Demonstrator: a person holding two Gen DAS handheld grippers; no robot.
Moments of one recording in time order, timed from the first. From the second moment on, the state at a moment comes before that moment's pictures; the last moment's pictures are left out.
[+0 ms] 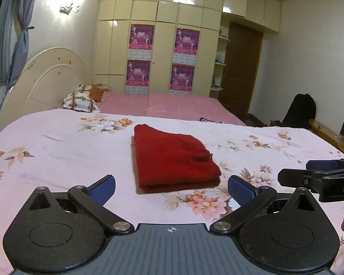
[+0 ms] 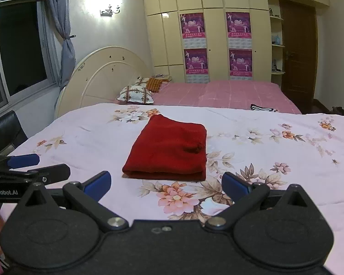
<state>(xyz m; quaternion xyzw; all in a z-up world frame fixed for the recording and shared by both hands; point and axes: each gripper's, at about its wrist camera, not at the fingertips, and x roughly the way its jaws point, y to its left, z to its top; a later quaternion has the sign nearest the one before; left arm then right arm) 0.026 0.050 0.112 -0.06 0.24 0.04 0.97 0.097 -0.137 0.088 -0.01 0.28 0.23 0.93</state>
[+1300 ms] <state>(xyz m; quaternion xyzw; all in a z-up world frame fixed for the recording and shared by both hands) 0.032 0.047 0.112 -0.05 0.24 0.02 0.97 0.101 -0.142 0.088 -0.01 0.28 0.22 0.93</state>
